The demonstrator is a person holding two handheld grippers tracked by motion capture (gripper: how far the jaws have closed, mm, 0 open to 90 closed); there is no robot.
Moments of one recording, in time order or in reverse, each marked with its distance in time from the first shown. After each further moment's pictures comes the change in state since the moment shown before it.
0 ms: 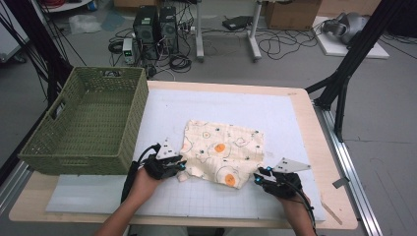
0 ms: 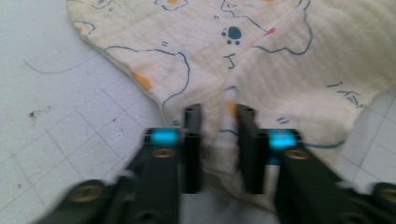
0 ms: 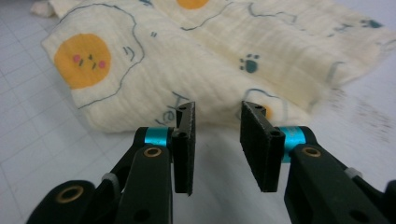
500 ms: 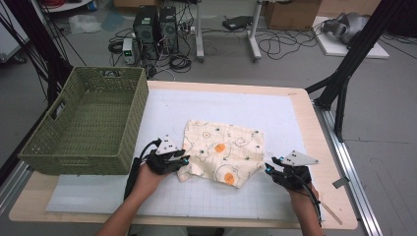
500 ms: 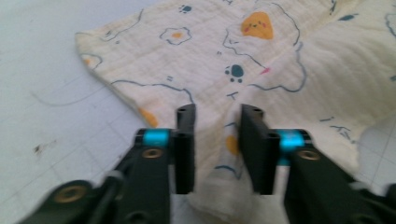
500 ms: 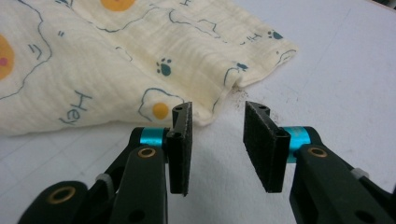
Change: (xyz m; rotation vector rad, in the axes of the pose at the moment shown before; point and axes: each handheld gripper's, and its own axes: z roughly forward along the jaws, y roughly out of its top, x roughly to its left) left arm 0.009 0.006 0.000 -0.079 -0.041 -0.067; right arm -0.027 0.003 -0.018 -0.008 -0.187 -0.042
